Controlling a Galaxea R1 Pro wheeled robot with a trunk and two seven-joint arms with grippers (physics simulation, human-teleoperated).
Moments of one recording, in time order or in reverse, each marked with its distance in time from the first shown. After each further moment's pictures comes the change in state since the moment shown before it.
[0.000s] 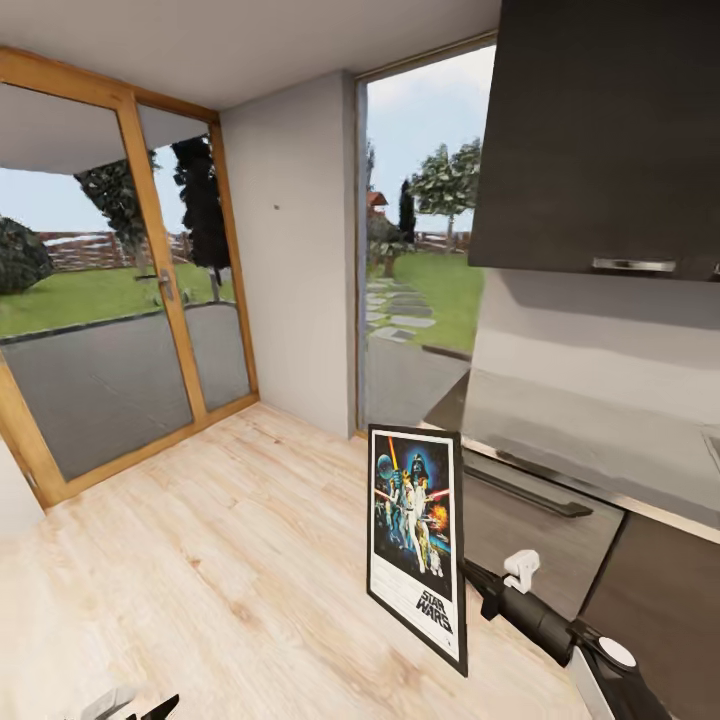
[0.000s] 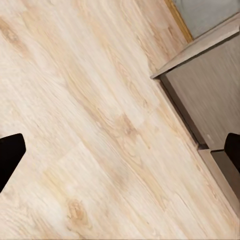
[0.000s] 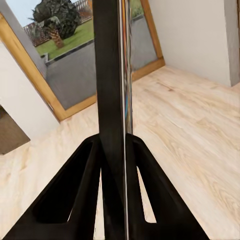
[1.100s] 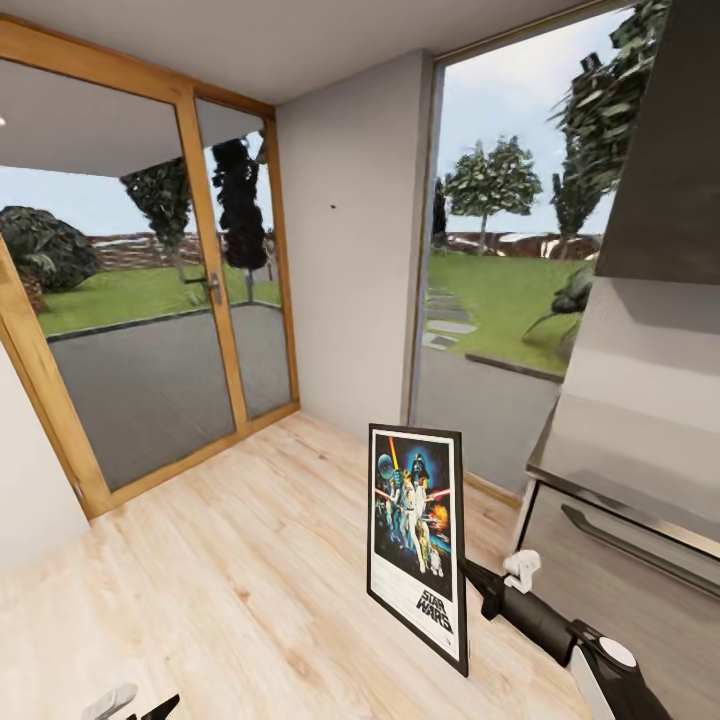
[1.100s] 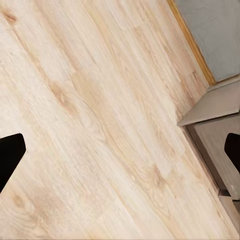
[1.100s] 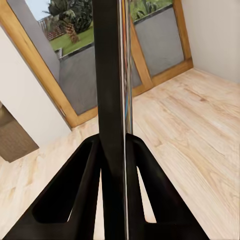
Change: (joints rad) left arm 0.000 0.000 0.000 0.000 0.000 0.001 0.000; right arm 0.000 0.000 -0.002 0.000 -0.001 0.000 0.000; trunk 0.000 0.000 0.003
